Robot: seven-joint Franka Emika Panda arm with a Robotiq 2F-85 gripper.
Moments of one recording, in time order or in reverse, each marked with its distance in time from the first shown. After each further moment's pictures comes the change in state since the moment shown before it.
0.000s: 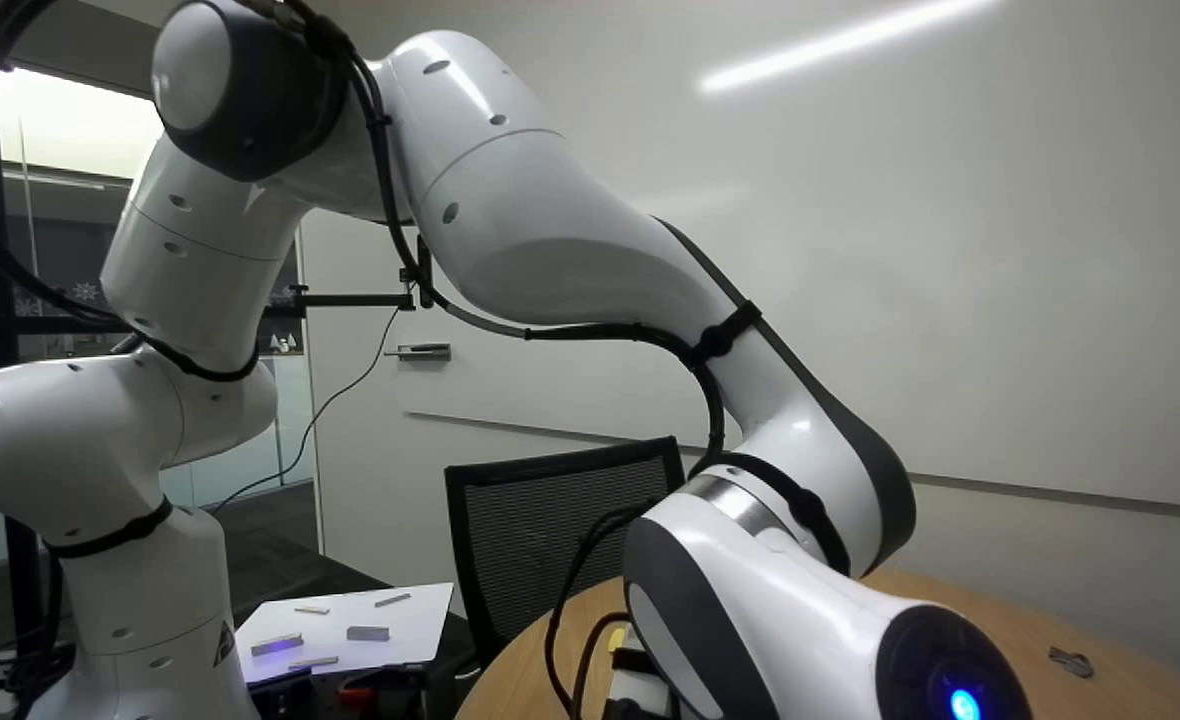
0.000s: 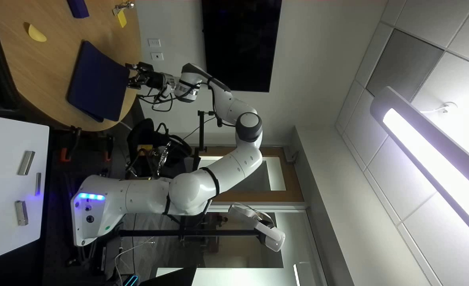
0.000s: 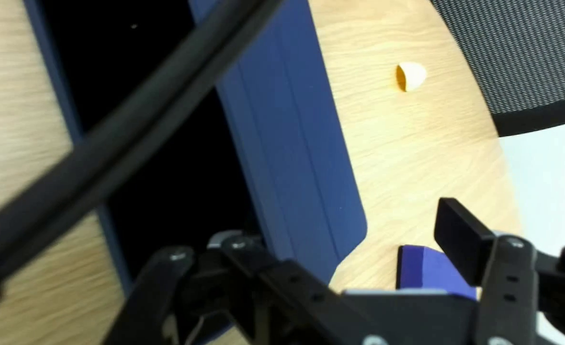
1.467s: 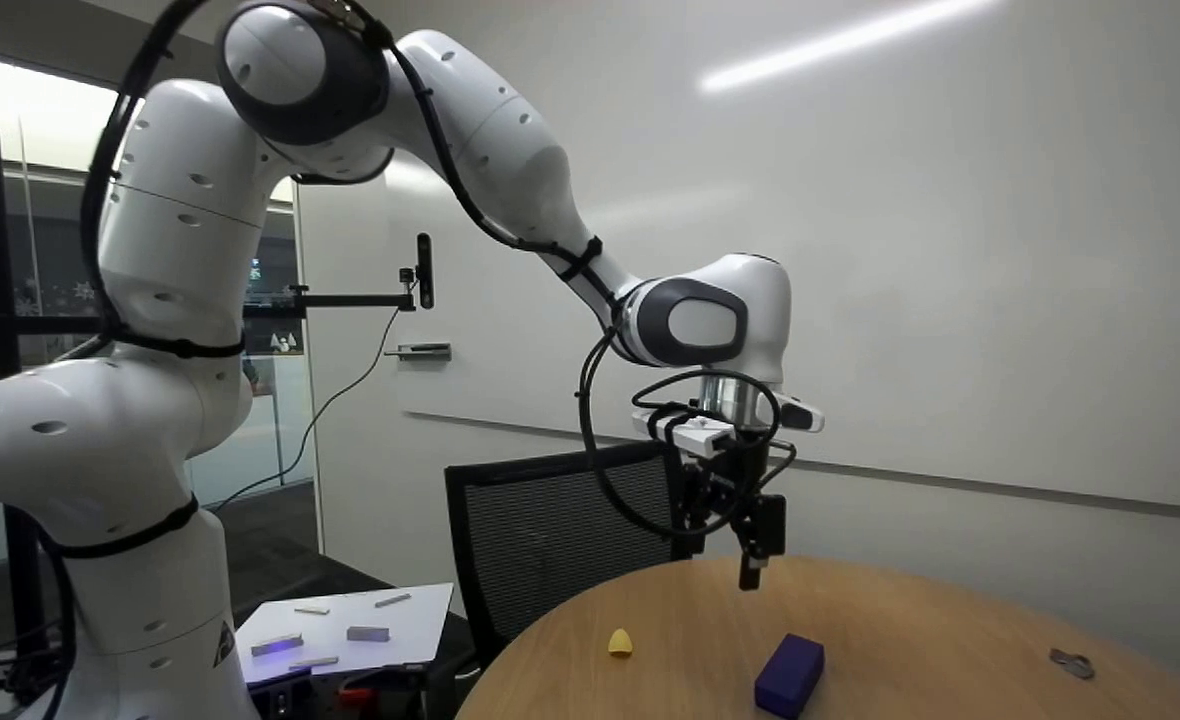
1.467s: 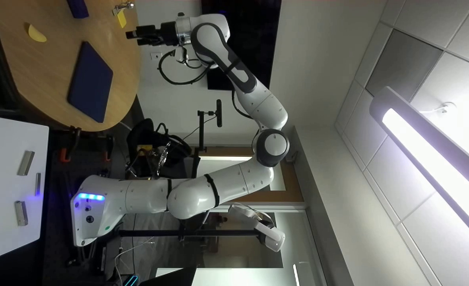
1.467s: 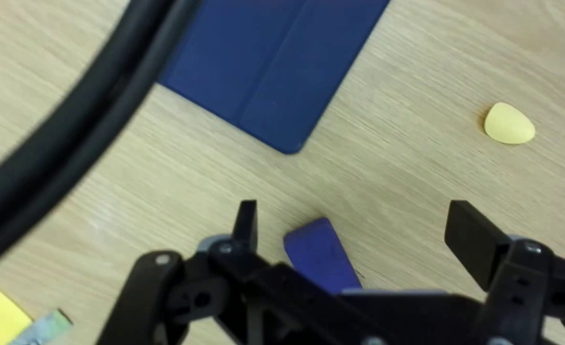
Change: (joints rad) arm 0.401 -0.284 0.167 -0.048 -0.810 0.313 0.401
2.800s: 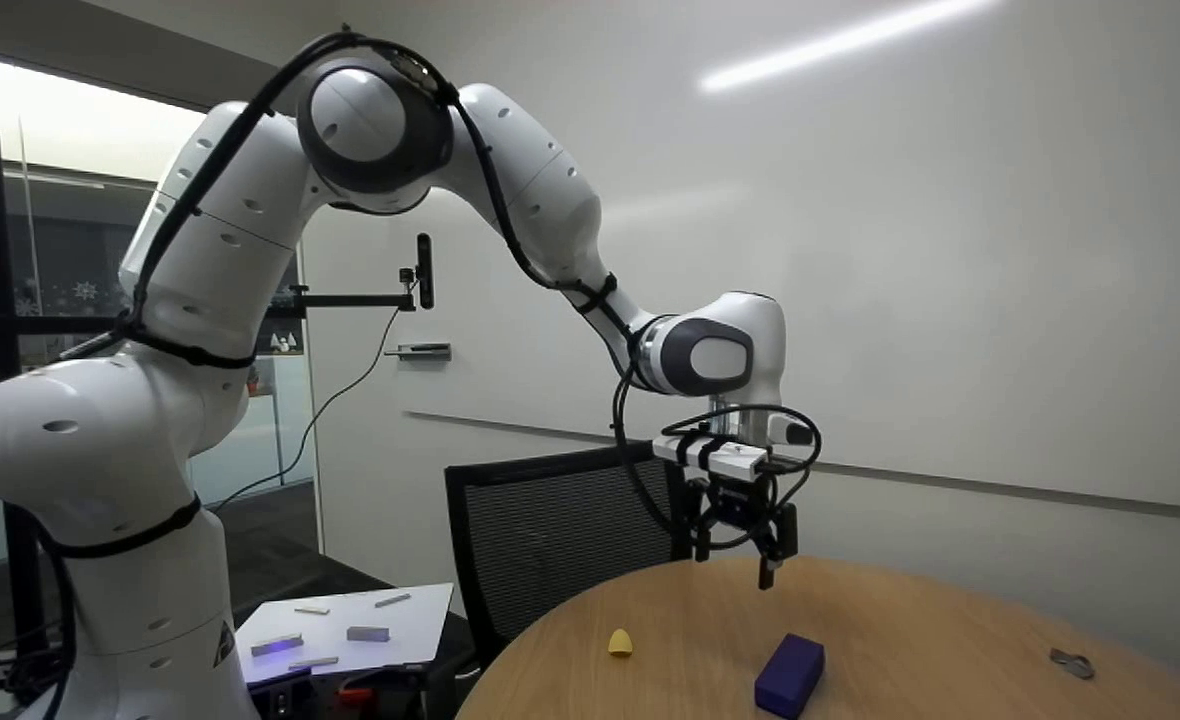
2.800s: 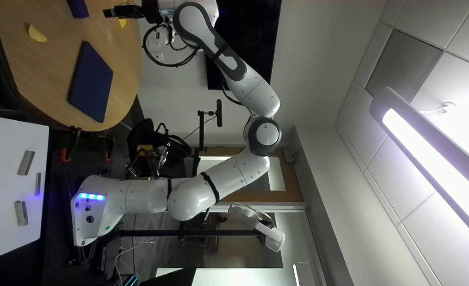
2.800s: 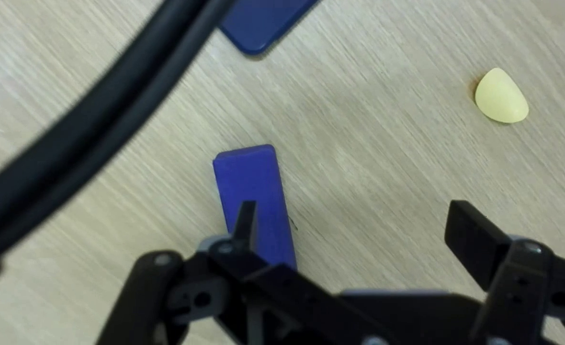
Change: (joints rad) arm 0.047 0.165 0.060 0.137 -0.049 0.059 -0.142
